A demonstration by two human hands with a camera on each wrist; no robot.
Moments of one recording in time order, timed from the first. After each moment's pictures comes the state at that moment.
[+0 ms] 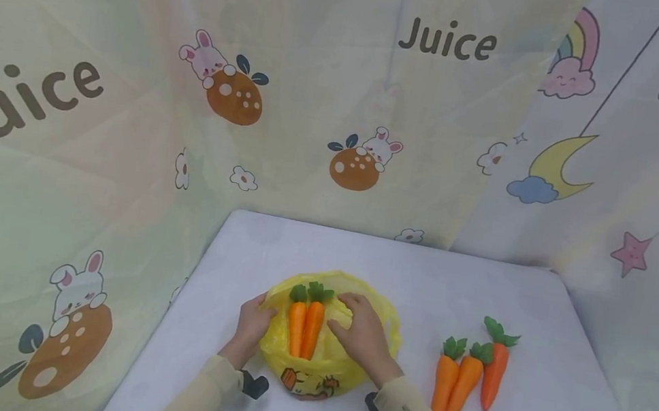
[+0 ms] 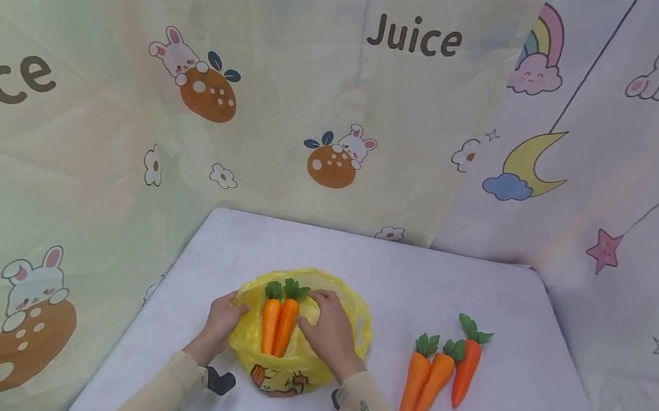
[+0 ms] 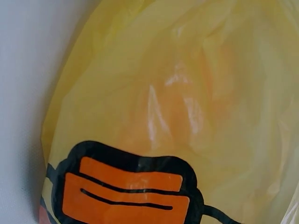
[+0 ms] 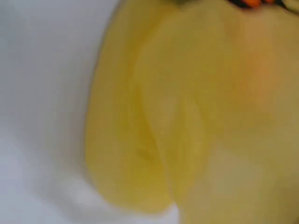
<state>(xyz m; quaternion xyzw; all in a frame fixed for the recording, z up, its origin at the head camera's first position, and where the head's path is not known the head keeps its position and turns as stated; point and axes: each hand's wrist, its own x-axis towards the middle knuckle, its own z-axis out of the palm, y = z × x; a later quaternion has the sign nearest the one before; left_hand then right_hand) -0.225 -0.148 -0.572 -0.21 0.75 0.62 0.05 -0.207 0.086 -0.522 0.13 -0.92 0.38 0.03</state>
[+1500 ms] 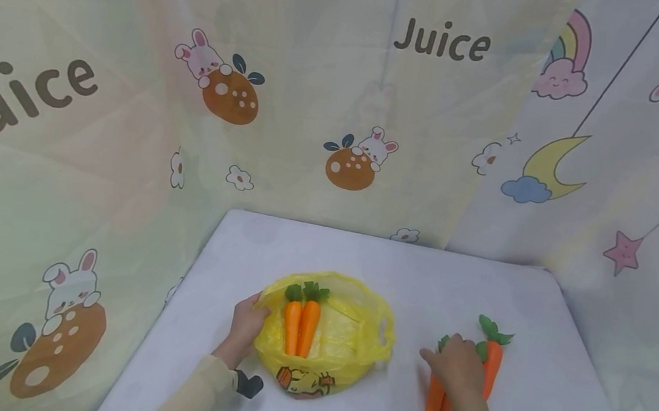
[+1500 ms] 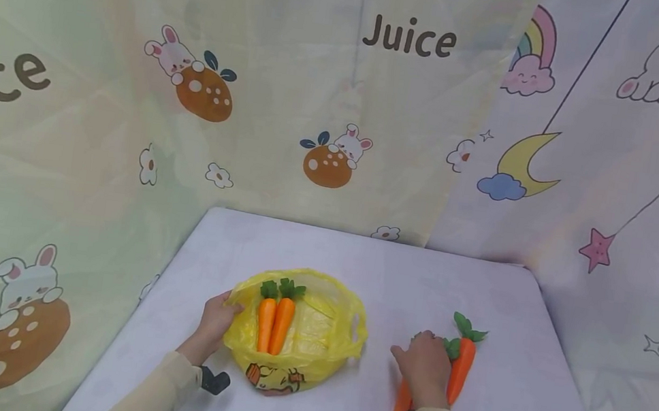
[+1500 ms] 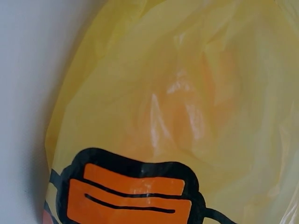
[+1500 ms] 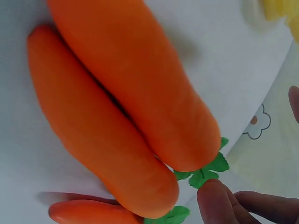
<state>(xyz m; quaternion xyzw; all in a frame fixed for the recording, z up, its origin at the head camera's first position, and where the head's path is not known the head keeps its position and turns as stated) -0.221 -0.151 -0.575 -0.20 0.75 0.63 0.05 -0.191 0.246 -0.531 -0.14 -0.97 0.18 -0.09</state>
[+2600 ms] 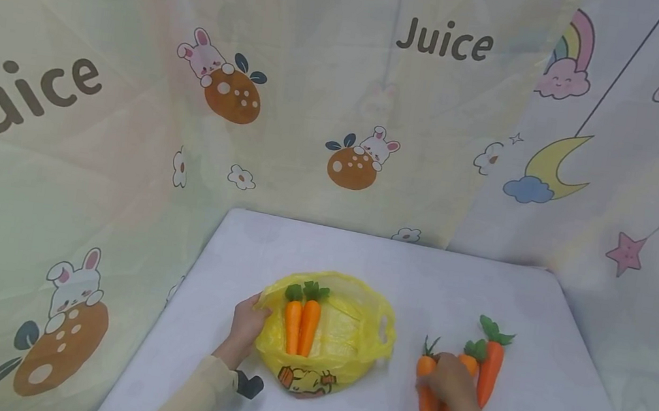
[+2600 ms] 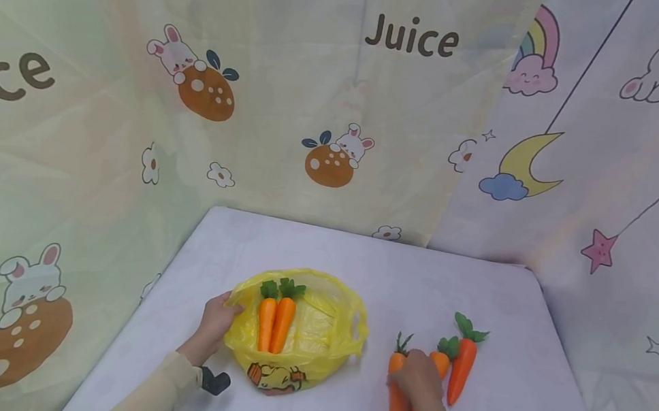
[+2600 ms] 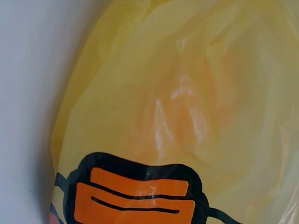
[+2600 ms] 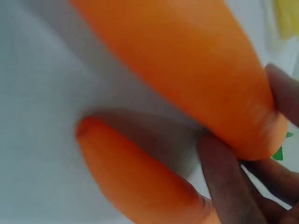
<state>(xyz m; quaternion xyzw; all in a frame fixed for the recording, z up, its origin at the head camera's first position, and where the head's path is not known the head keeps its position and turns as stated) -0.218 -0.154 -0.573 -0.20 0.76 0.62 0.05 -0.182 0.246 -0.555 -0.17 -0.92 0.28 -0.21</state>
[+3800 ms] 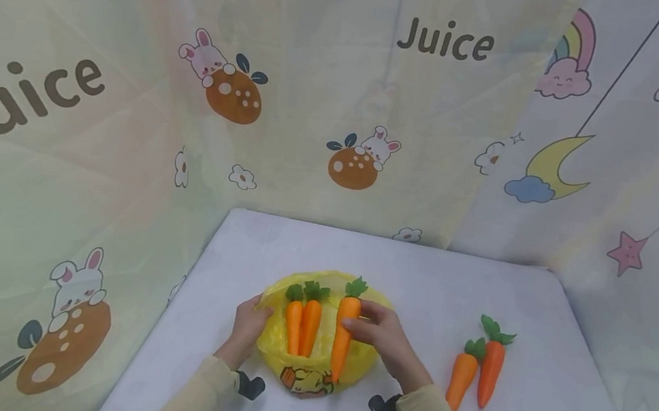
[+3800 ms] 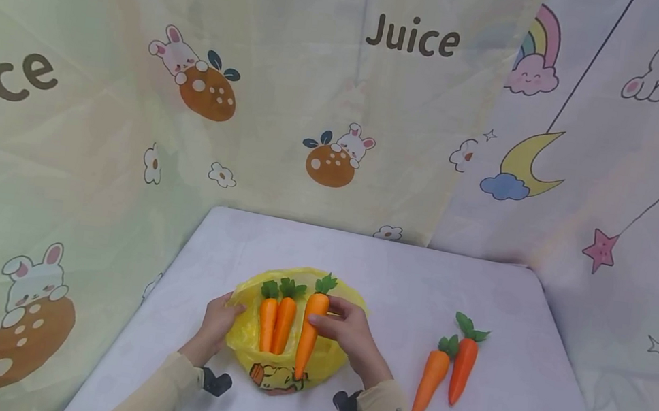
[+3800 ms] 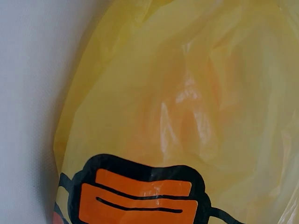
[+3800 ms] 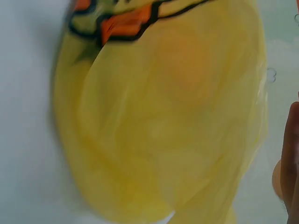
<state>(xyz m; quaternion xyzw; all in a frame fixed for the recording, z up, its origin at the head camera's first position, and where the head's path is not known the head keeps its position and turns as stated) -0.217 -0.154 -0.573 -0.21 0.75 0.63 0.06 -0.198 0.127 -0.500 0.04 -0.73 0.66 -0.17</state>
